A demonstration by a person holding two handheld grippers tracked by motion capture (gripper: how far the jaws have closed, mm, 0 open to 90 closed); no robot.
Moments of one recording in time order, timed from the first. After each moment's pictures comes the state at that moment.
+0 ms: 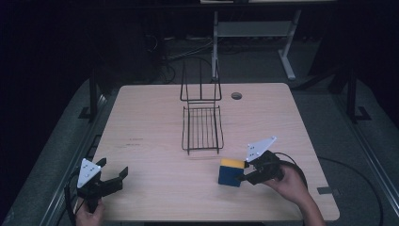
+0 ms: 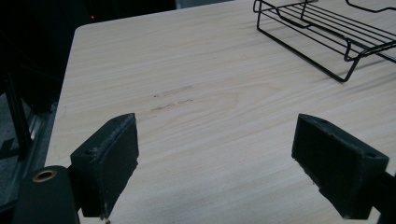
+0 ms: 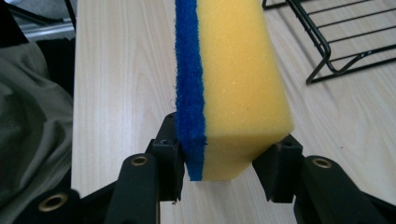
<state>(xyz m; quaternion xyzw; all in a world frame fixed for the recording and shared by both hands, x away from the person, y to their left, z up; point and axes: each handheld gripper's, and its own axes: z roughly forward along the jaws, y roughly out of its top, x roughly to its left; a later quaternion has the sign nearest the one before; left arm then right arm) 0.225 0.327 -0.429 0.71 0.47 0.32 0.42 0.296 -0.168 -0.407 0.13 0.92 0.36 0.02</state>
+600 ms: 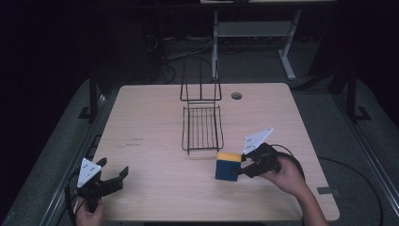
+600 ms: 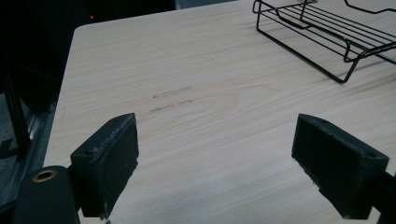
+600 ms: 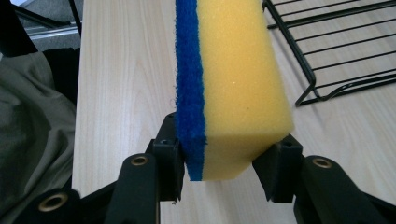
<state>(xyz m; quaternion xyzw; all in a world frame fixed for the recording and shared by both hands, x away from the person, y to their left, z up) 0.225 0.327 -0.429 0.71 0.47 0.32 0.42 0.310 -0.160 -0.391 0.12 0.92 0.37 0.01</state>
